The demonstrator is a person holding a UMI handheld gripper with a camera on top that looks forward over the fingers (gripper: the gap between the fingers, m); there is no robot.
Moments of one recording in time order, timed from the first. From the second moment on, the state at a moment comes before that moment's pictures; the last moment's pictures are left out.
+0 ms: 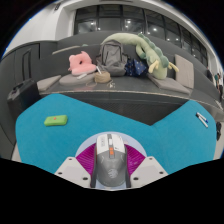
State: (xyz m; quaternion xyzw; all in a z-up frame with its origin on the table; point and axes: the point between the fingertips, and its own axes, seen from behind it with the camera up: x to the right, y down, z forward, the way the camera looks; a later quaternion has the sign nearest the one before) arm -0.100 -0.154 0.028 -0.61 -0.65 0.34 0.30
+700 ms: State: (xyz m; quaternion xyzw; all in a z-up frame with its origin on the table) arm 0.079 -0.079 0.087 -0.61 -0.62 0.37 0.33
